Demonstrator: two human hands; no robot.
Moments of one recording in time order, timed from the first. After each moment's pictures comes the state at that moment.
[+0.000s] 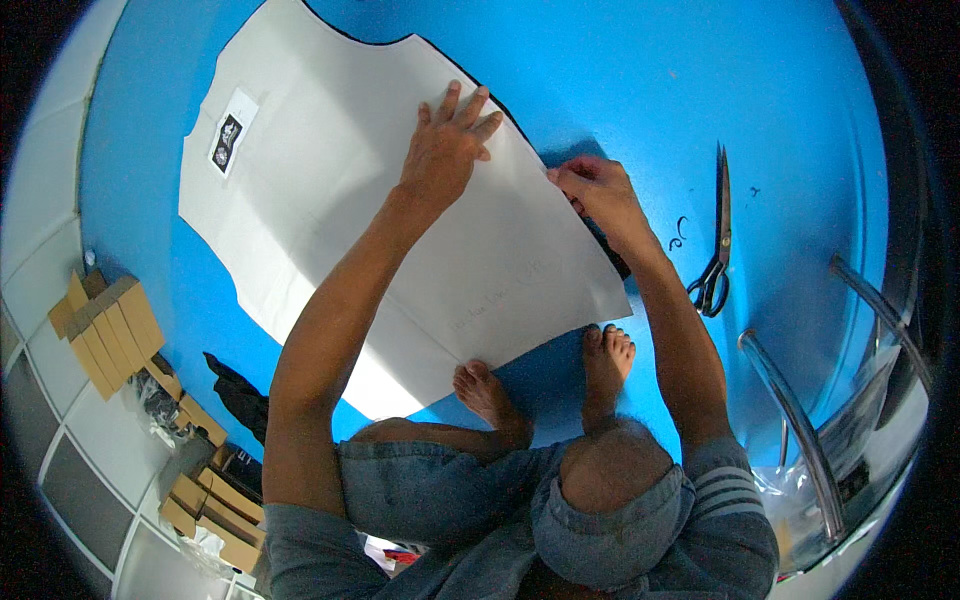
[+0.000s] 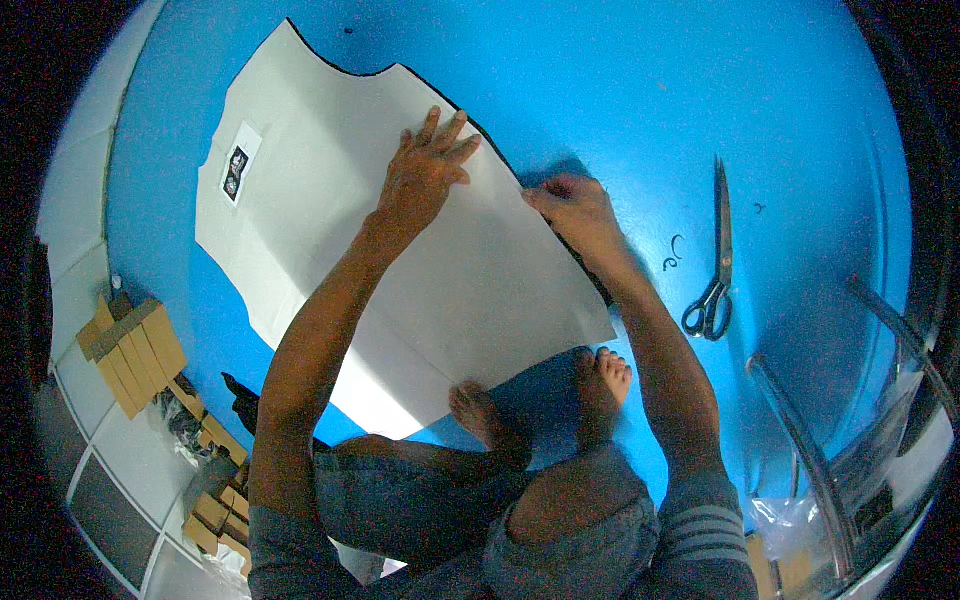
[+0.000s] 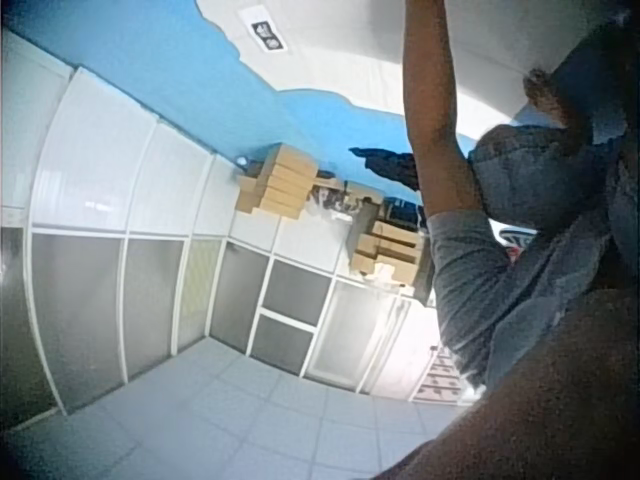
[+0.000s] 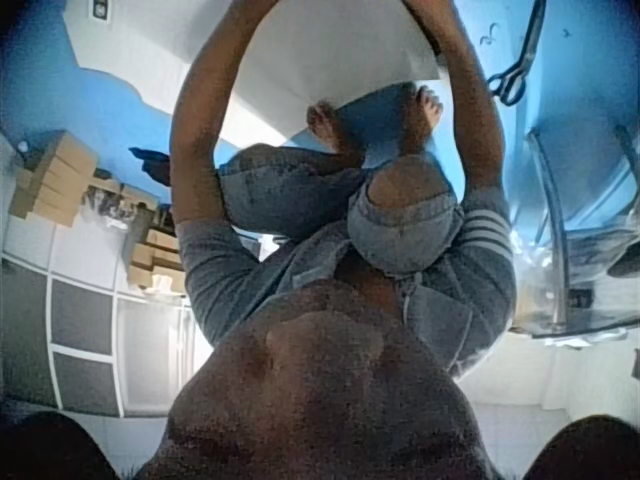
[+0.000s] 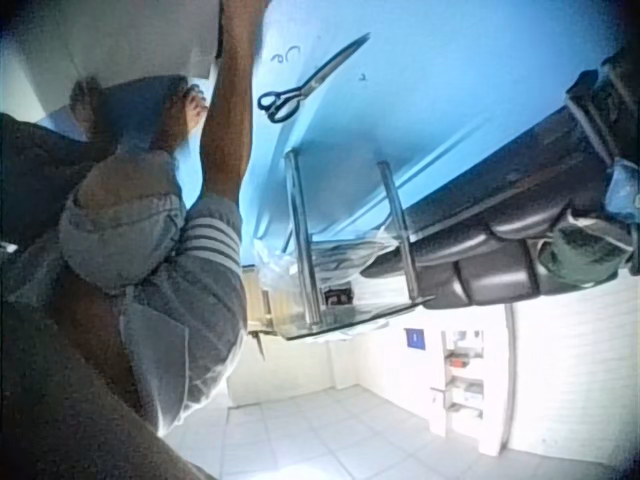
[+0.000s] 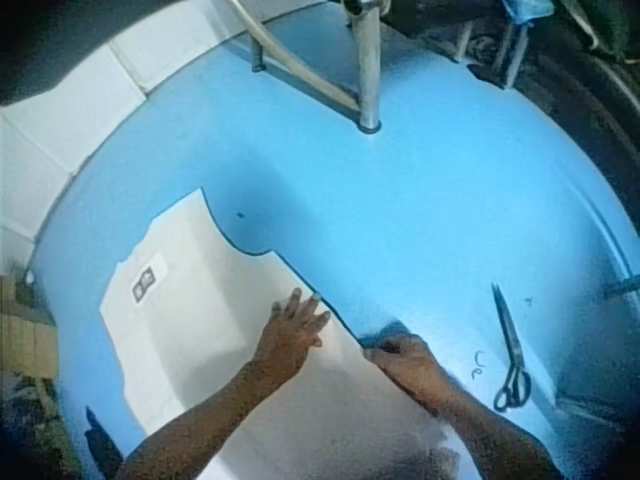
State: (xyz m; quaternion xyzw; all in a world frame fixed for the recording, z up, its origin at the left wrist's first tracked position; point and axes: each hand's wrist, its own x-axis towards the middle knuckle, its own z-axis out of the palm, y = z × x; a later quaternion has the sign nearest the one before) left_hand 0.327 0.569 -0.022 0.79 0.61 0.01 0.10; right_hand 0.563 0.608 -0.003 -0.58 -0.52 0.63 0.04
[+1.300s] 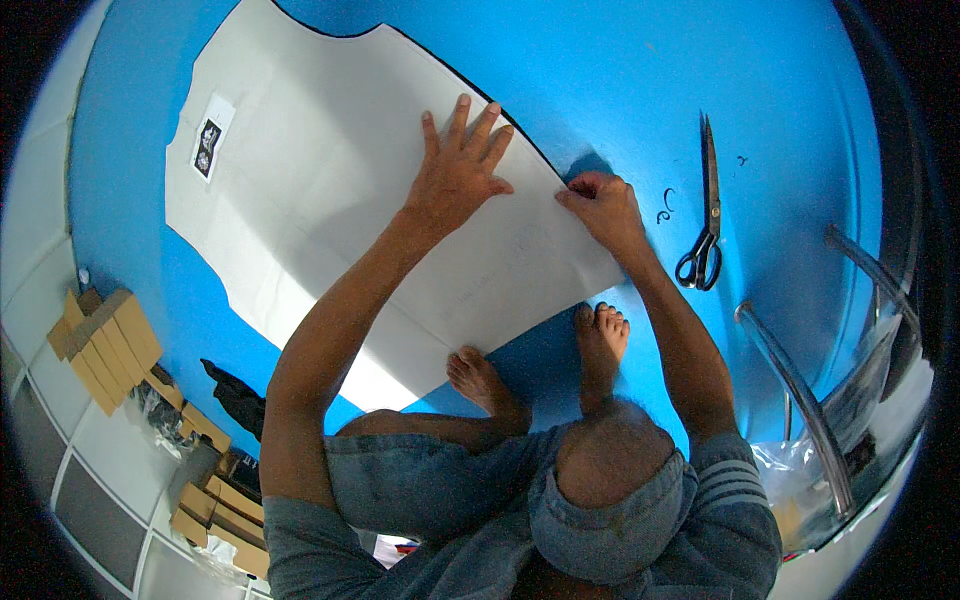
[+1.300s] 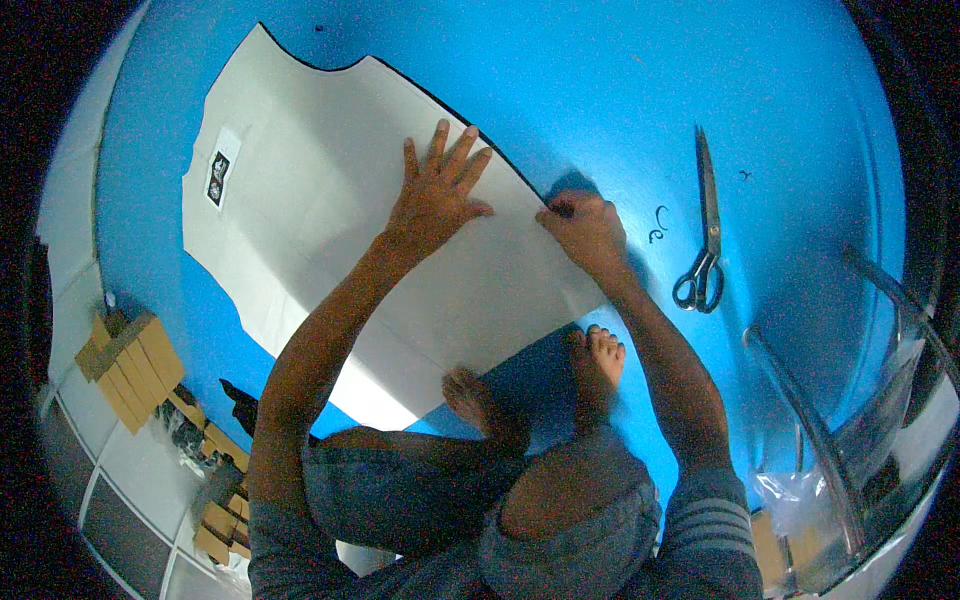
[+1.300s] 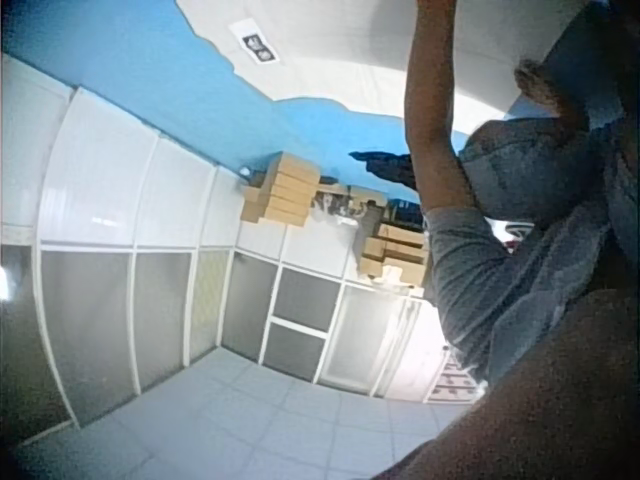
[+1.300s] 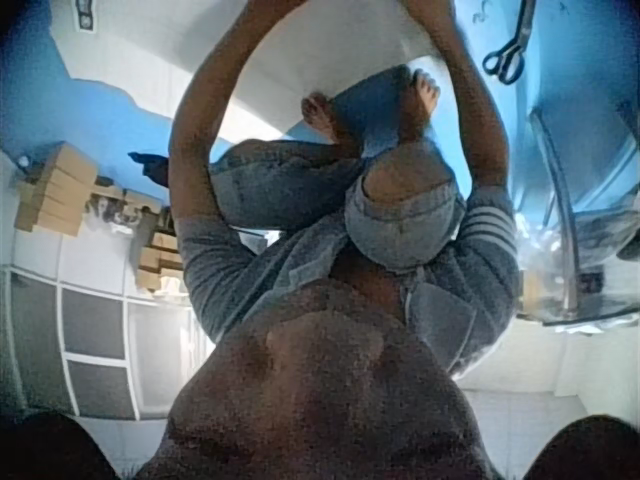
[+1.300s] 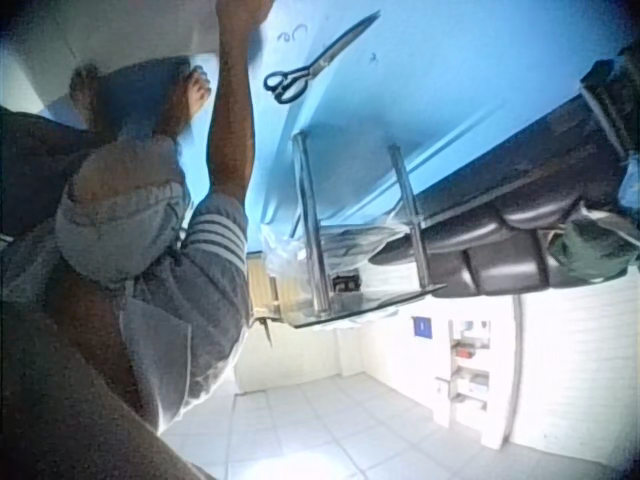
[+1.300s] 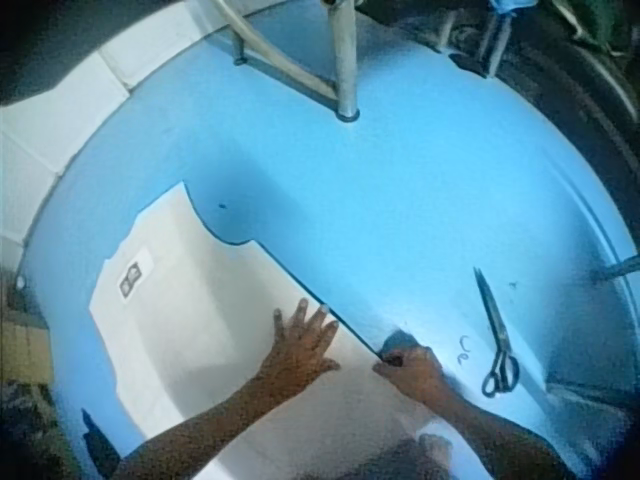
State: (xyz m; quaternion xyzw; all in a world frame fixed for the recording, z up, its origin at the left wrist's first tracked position) left_hand 0.366 0.537 -0.021 0.81 0.58 -0.01 0.13; right_hand 0.599 0.573 -0.005 -0.61 -0.65 0.45 -0.05
